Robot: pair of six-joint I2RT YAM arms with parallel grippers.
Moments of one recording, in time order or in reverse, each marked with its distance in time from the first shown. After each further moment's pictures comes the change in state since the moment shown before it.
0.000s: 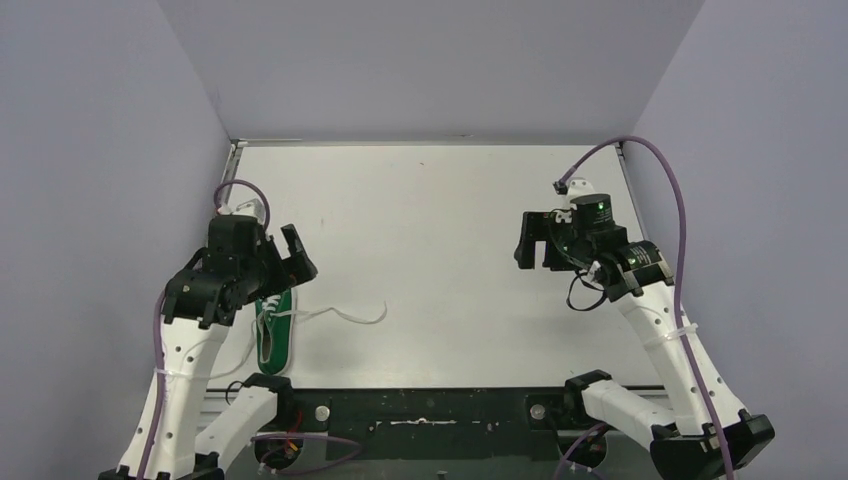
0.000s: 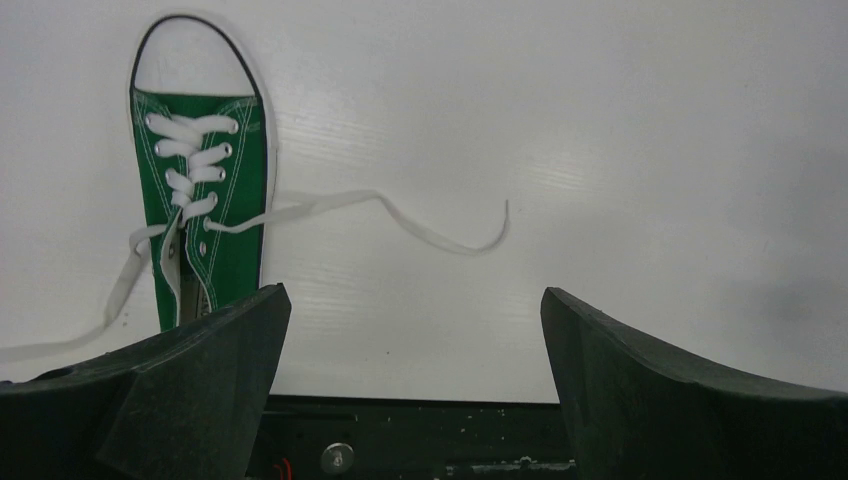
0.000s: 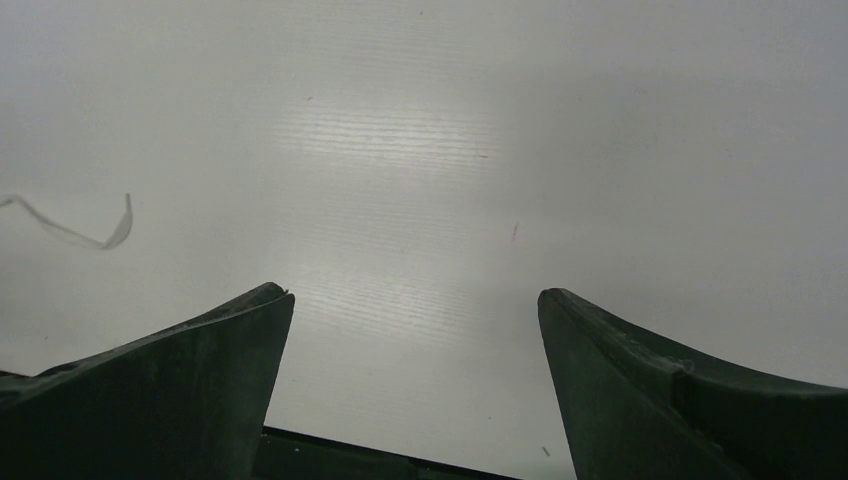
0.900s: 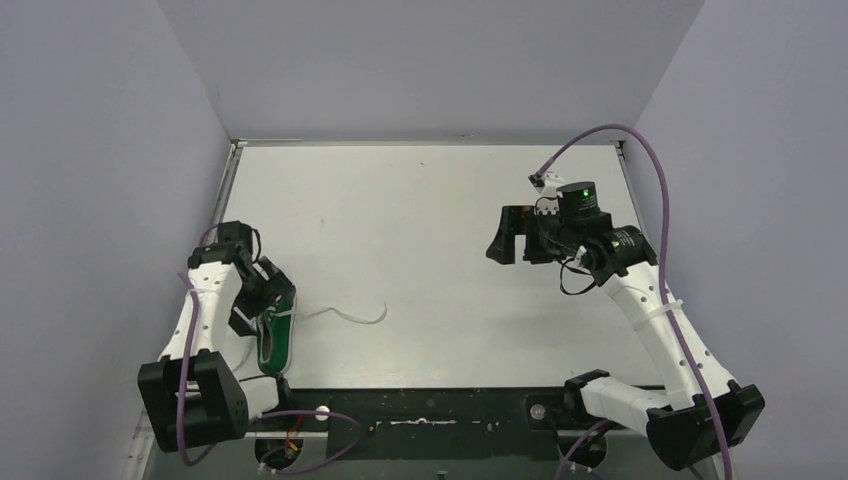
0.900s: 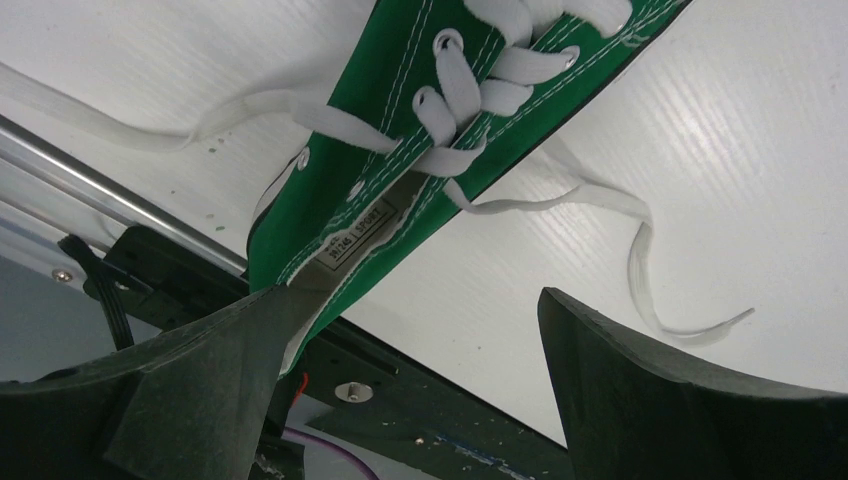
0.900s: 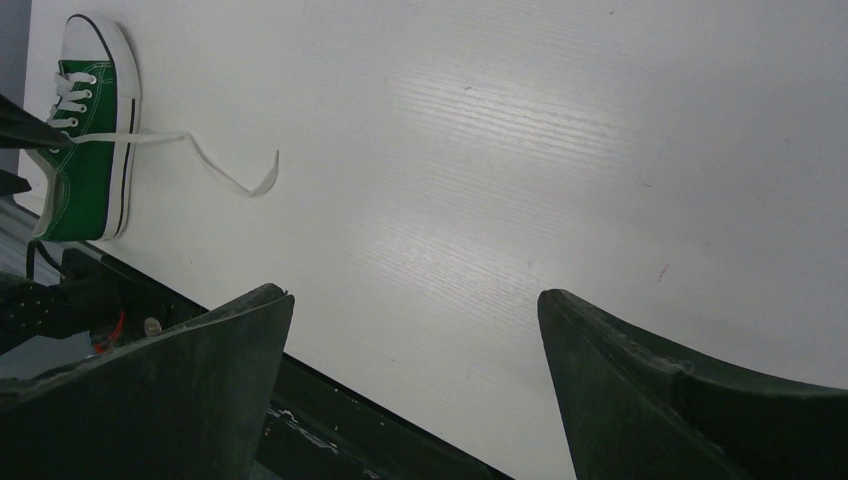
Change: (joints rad) left arm 0.345 0.333 -0.264 -0.027 -0.077 -0.146; right arm 0.023 0.092 0.029 0.075 -0.302 0.034
